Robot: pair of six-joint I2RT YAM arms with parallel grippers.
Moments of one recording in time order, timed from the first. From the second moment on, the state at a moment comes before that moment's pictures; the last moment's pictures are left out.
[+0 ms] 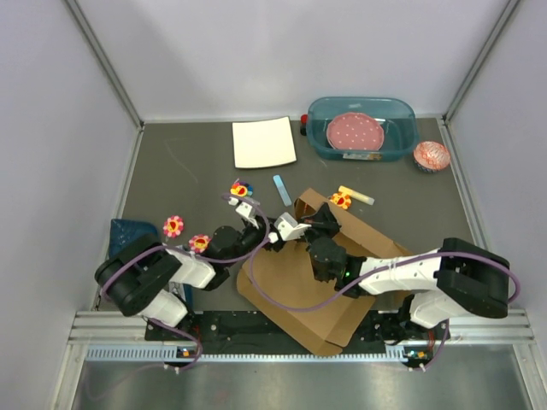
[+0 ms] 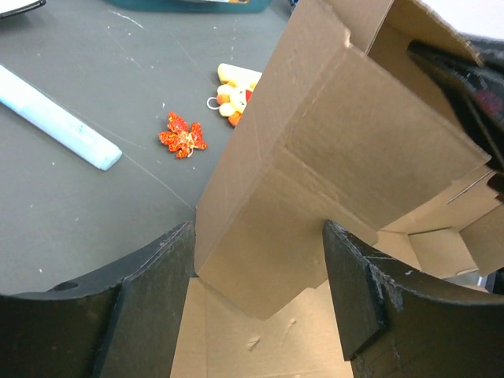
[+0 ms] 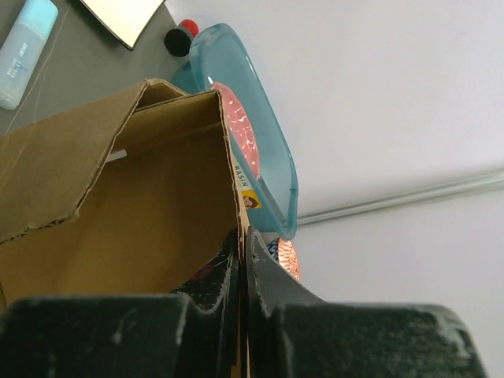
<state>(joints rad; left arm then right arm) -0.76 1.48 0.27 1.19 0.09 -0.47 1.21 1.41 0.54 0.79 1.07 -1.03</state>
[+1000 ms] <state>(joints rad) -0.76 1.70 0.40 1.28 0.11 -0.38 1.21 1.39 0.56 0.70 1.09 -0.95</state>
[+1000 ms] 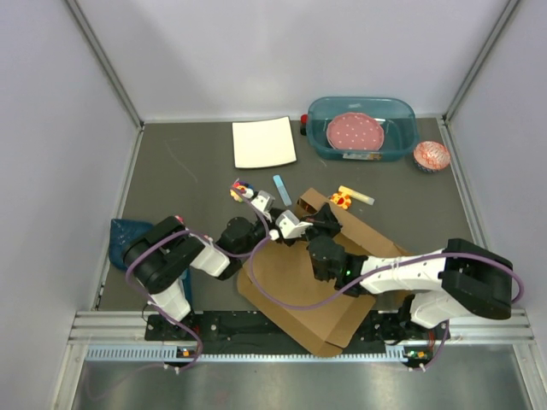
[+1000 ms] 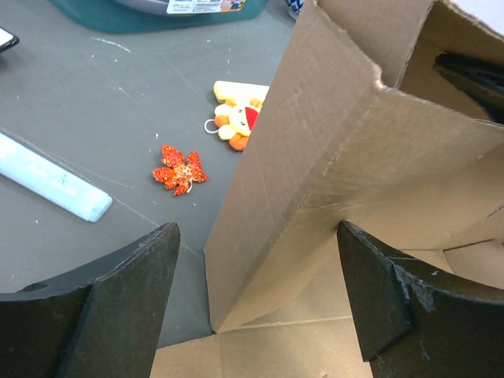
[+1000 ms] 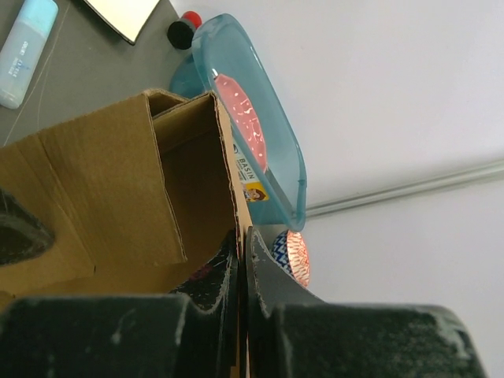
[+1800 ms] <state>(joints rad) -0.76 1.72 0.50 1.26 0.19 -0.29 1.21 1.34 0.56 0.59 1.09 -0.87</state>
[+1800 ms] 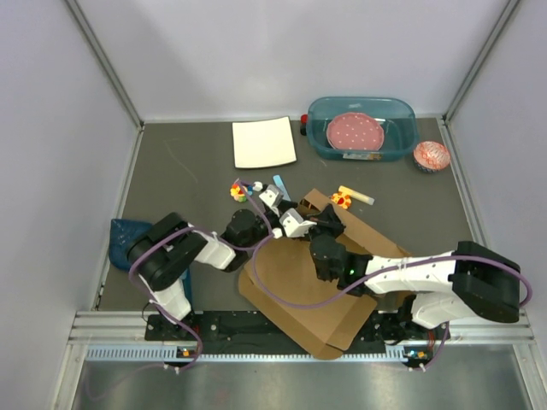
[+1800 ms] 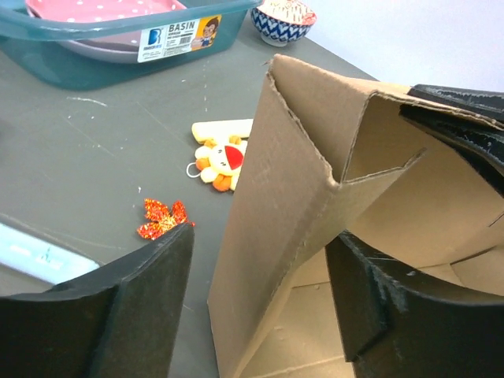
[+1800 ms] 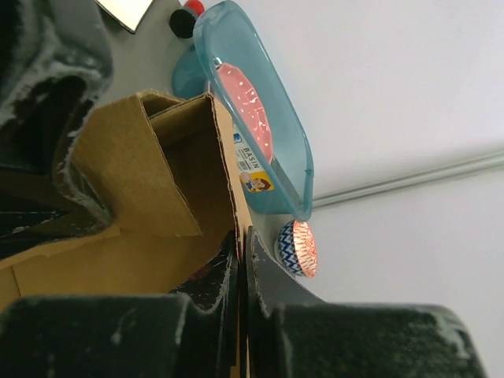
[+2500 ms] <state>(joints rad) -0.75 1.78 0.54 1.30 0.22 -0.22 1.22 1.33 0.59 0.45 1.10 -0.75</state>
